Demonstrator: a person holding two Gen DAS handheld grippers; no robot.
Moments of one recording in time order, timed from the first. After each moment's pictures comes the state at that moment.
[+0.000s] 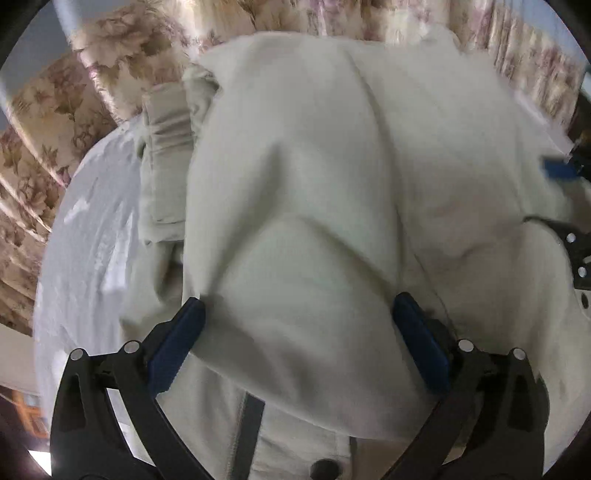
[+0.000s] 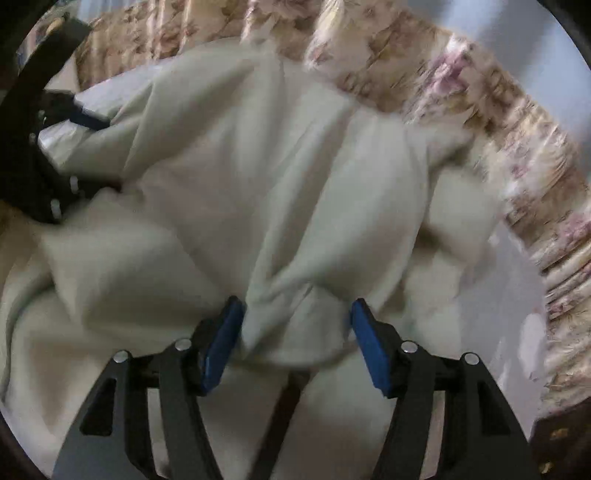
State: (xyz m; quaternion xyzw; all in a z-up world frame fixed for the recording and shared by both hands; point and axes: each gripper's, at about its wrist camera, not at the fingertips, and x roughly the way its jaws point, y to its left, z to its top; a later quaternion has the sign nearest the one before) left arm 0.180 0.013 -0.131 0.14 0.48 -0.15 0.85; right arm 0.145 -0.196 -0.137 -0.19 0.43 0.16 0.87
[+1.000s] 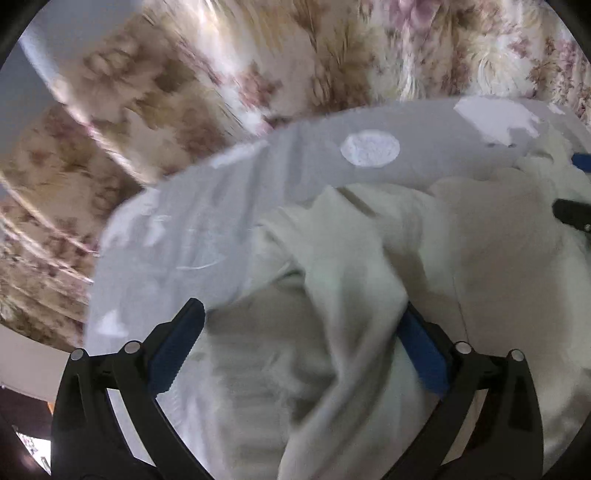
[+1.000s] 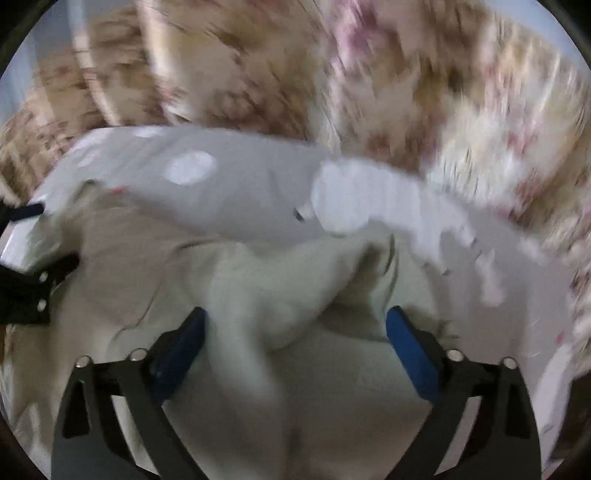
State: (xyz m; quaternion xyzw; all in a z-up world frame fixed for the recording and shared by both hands) left arm 0.354 -0.003 -0.091 0.19 0.48 -0.05 0.86; right arm 0.343 -0.235 -0.101 -0.06 0.47 0.08 0.88
